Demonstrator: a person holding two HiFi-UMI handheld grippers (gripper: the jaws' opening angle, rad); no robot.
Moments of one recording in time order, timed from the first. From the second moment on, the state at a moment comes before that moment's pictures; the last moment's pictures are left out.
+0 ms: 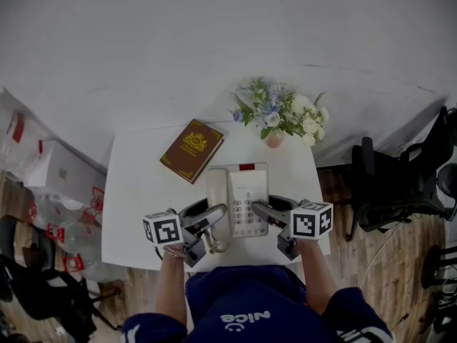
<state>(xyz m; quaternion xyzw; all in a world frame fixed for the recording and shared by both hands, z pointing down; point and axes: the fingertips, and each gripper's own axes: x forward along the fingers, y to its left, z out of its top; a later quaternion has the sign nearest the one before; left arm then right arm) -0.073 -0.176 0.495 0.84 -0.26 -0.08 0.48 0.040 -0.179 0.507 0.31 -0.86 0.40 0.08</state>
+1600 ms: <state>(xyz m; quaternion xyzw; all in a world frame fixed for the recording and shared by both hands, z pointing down) -0.072 -0.159 0.324 0.92 -0.24 -0.13 0.28 0.043 -0.162 0.335 0.32 -0.92 0.21 -0.03</state>
